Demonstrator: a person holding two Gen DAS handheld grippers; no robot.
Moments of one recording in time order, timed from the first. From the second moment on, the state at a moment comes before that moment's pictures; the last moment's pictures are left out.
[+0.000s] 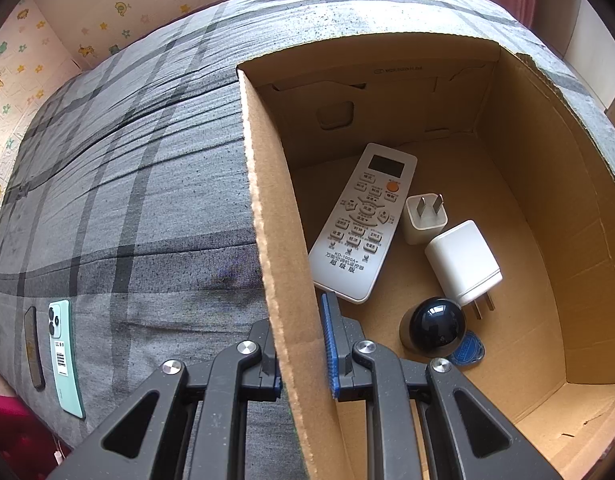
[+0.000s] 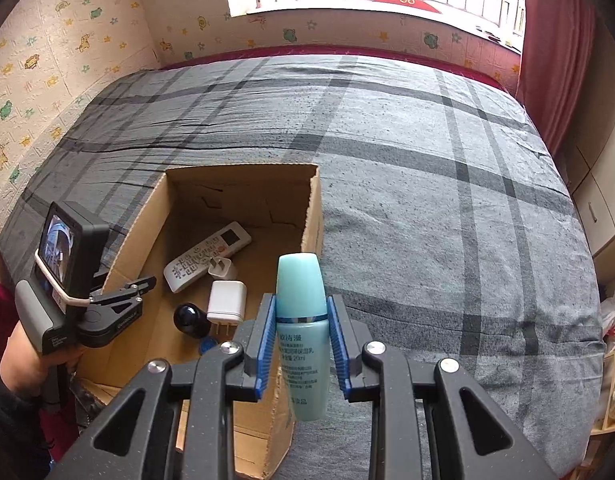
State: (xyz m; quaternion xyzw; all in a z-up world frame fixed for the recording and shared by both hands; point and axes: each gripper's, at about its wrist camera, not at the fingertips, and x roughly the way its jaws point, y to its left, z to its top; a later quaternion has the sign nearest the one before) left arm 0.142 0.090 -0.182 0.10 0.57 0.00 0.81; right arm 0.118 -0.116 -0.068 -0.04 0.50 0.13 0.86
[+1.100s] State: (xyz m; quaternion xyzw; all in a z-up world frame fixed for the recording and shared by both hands) left arm 0.148 0.091 -0.184 0.09 0.58 0.00 0.81; right arm 0.161 -0.010 -0.175 -0.05 0.62 0.20 0.76
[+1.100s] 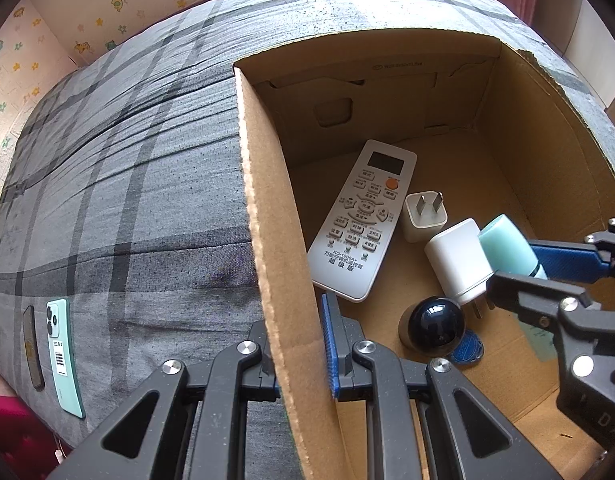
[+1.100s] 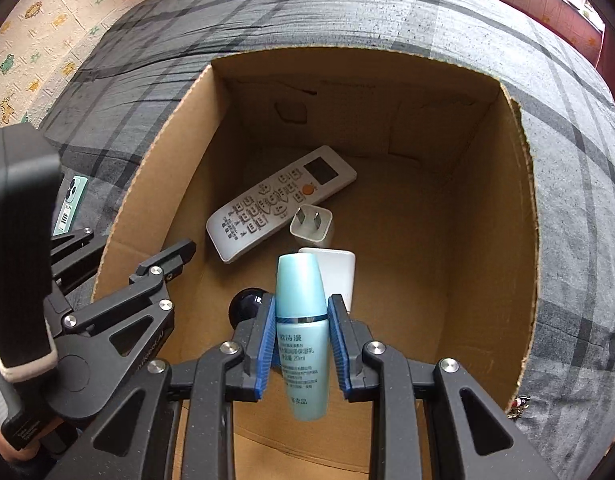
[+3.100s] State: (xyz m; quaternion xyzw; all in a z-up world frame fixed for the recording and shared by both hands) left arm 0.150 0.090 -0.186 0.09 0.58 0.00 0.81; right arm 0.160 -0.087 -0.094 -0.03 0.55 0.14 0.83
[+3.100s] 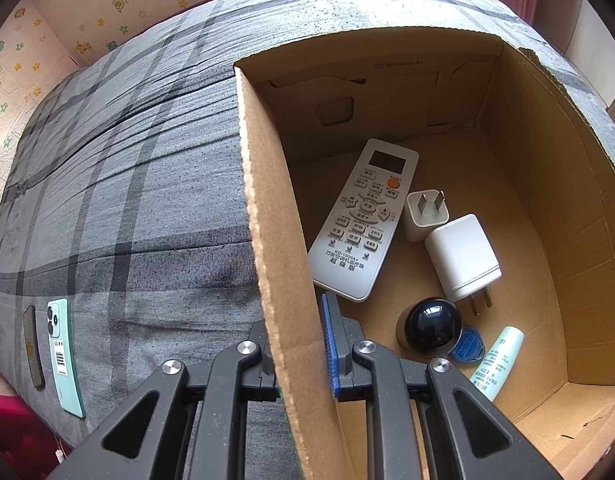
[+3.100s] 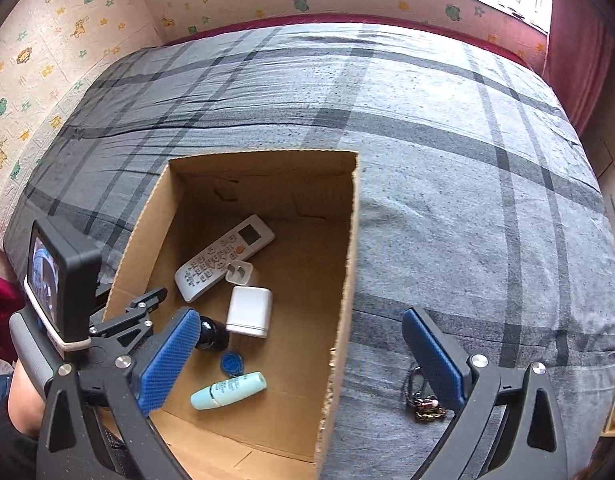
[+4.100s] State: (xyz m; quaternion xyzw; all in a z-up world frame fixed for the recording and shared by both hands) left arm 0.149 0.088 -0.185 0.09 0.59 0.01 0.81; right arm 0.143 -0.214 -0.187 -0.02 0.59 0.00 0.81
